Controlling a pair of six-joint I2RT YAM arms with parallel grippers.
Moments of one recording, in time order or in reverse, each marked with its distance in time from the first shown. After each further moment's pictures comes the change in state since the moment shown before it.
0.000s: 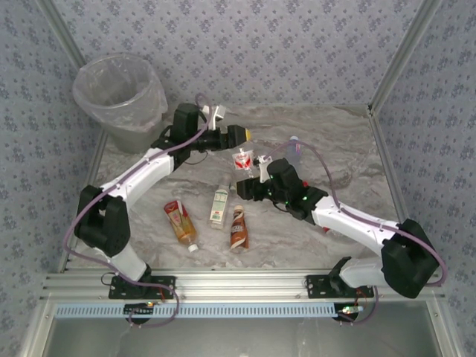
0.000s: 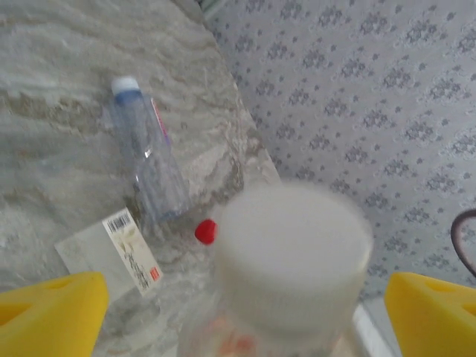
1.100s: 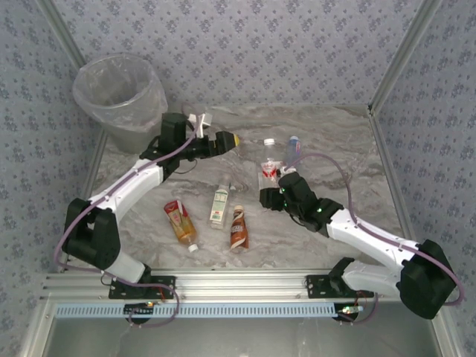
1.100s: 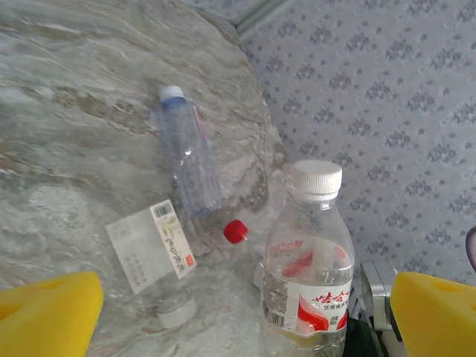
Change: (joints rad) left arm 0.043 -0.122 -0.188 0.045 -0.019 -0.032; right arm -0.019 -0.183 -0.137 -0.206 0.251 0.092
